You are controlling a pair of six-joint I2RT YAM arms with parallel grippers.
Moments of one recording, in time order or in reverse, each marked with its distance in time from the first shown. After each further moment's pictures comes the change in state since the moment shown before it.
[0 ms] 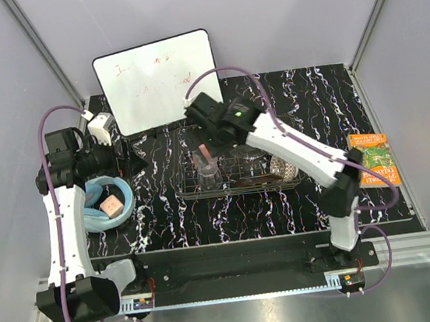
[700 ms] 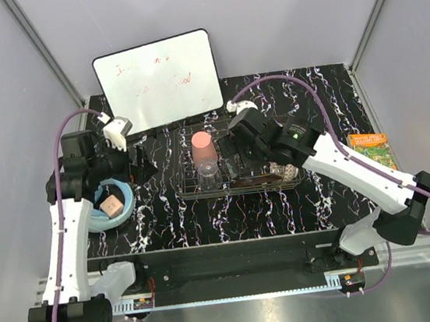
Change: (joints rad) left arm -0.189 -0.084 -0.030 0.009 -0.166 -0.030; right arm 0.002 -0.510 -0.502 0.129 0.060 0.160
